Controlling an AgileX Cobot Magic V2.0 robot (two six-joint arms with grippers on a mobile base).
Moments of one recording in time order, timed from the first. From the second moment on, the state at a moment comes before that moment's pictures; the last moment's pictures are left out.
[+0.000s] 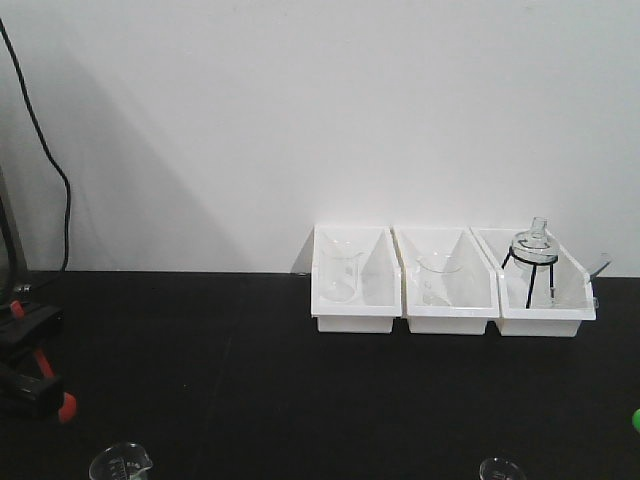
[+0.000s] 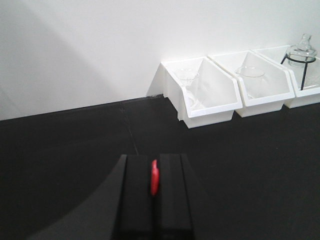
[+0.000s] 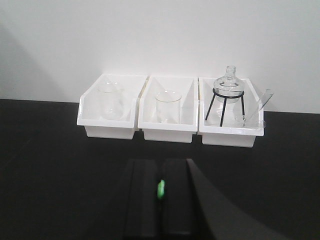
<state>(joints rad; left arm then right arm) -0.29 0.95 -0.77 -0.21 0.13 0.16 0.13 0.63 -0.56 -0.13 0.19 0.13</state>
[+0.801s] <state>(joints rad) -0.29 0.95 -0.77 -0.21 0.13 0.16 0.13 0.63 -0.56 -0.13 0.19 0.13</state>
